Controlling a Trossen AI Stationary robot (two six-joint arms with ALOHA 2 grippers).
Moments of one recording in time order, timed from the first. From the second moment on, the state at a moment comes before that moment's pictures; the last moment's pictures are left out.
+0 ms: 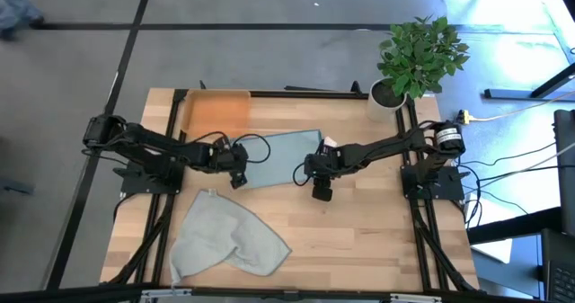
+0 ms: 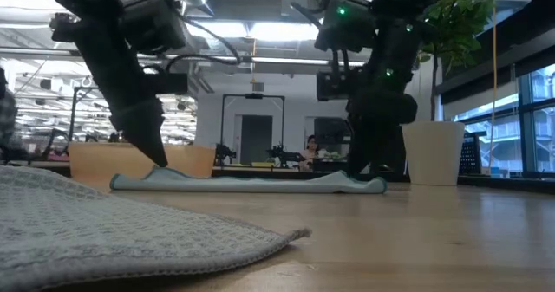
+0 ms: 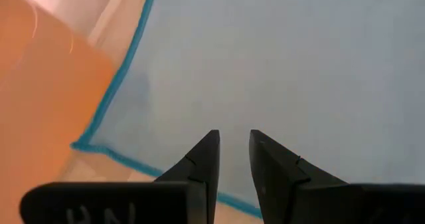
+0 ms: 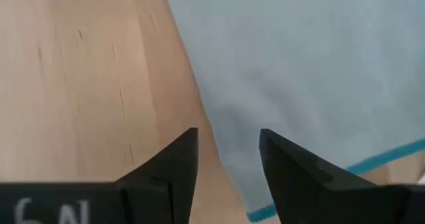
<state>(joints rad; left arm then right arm) 0.00 1.35 0.56 -0.36 -0.42 -0.41 0.03 1.77 1.04 -0.48 0.13 0.18</state>
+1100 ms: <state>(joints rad) -0.10 1.35 0.46 -0.16 -0.13 -0.58 -0.07 1.78 0.93 -0.36 0.32 0.04</state>
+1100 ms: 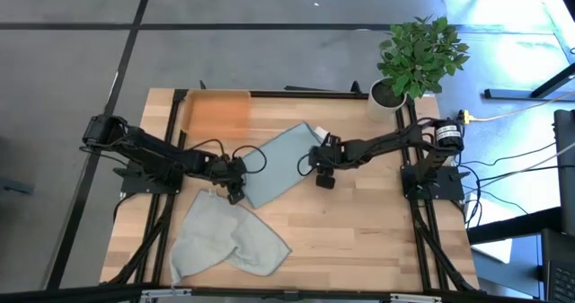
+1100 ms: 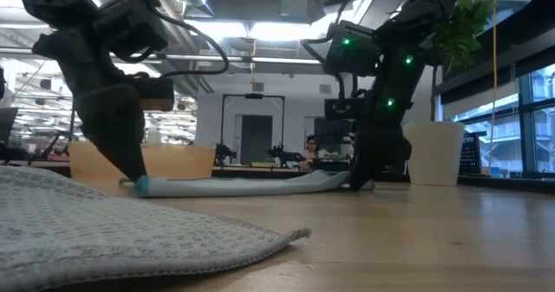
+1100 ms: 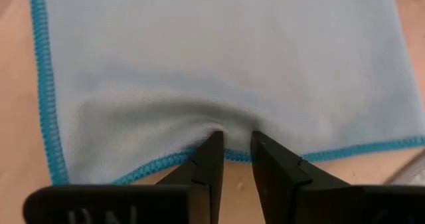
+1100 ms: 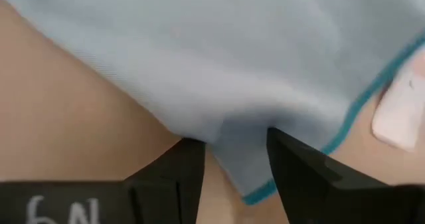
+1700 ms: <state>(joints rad) -0.15 1.35 0.54 -0.15 -0.14 -0.50 -0.09 1.73 0.93 -0.37 0.44 0.02</state>
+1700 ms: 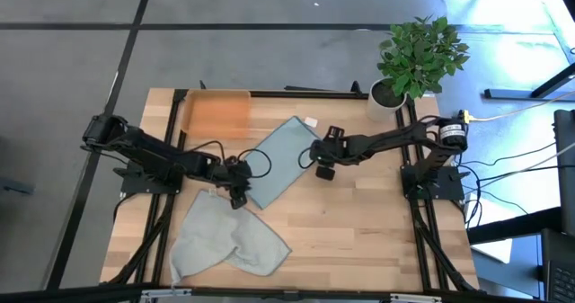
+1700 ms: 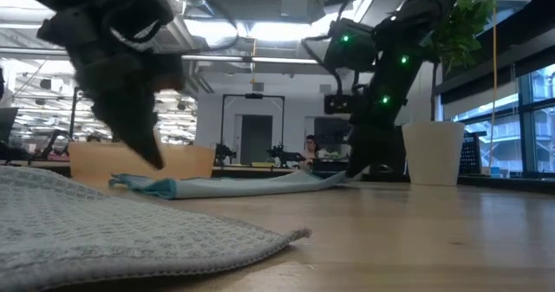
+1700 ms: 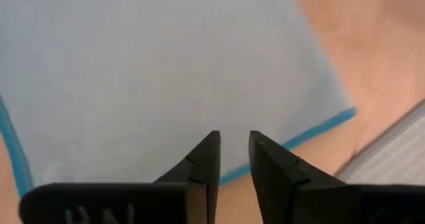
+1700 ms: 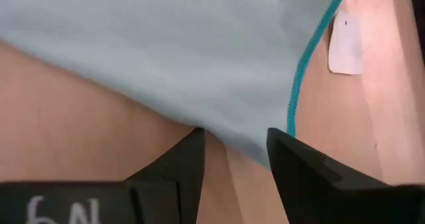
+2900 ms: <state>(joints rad) -0.01 1.35 0.49 -0.31 -0.23 -0.52 -0.12 1.82 0.92 -0.07 0.11 0.10</state>
